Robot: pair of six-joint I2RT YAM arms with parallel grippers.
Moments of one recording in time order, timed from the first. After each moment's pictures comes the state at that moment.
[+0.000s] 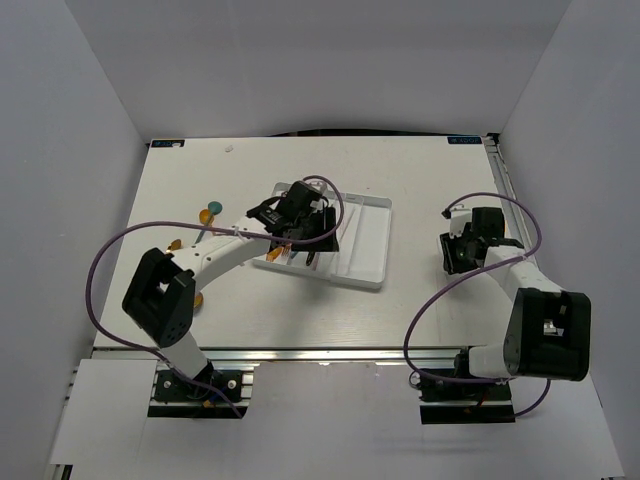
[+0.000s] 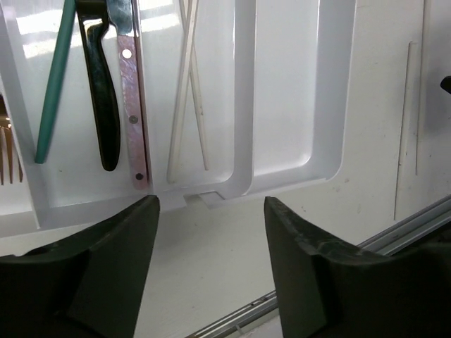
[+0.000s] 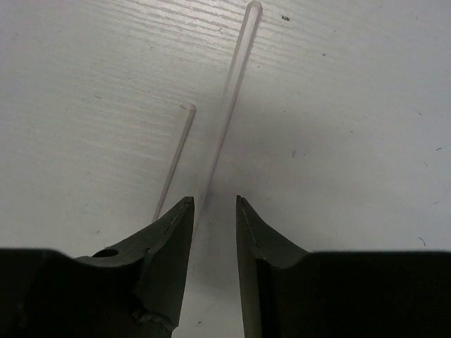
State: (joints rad) left arm -0.70 1.67 1.26 -0.47 0.06 -0.56; right arm -0.05 1.35 0.72 -0.39 -0.20 -0.35
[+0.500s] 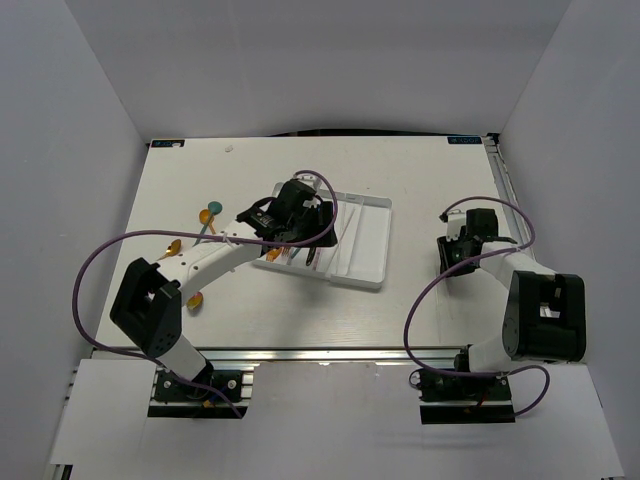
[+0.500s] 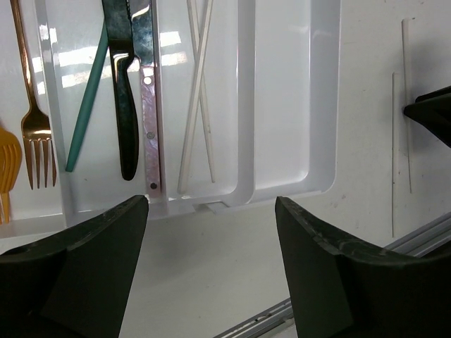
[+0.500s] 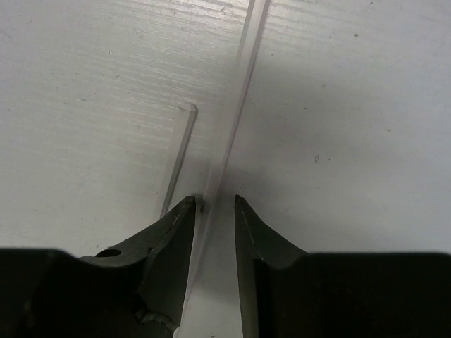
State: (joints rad) left arm -0.70 1.58 1.22 -0.42 -0.02 -0.55; right arm -0.04 1.45 0.72 -0.37 -0.19 -0.29
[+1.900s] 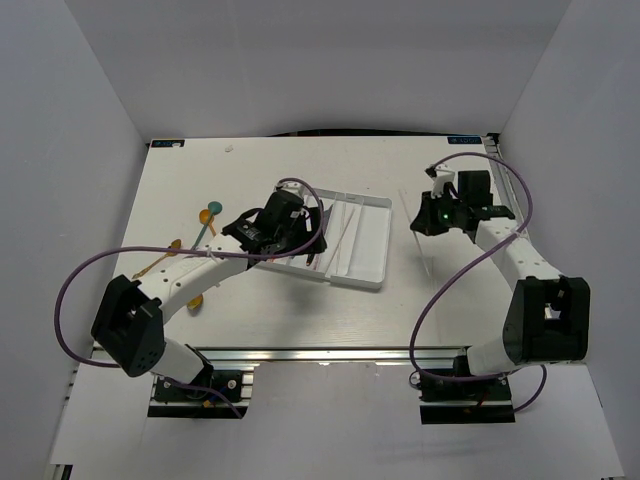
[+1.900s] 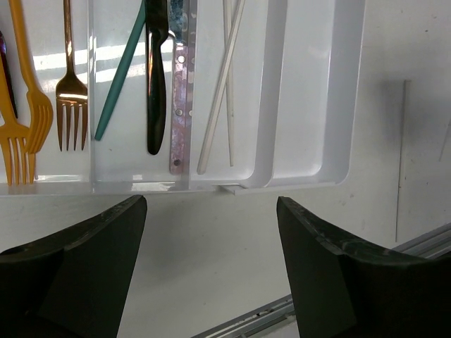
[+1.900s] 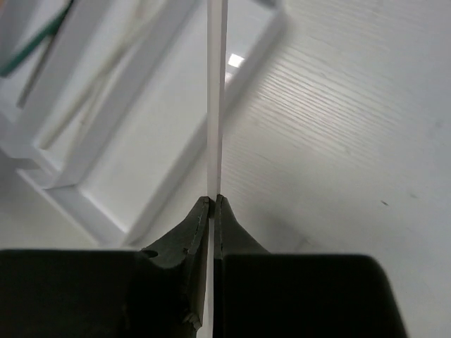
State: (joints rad) left arm -0.69 1.45 1.10 -0.41 -0.08 -0.61; right arm 0.07 1.44 0.99 -0.39 -0.47 -0.13
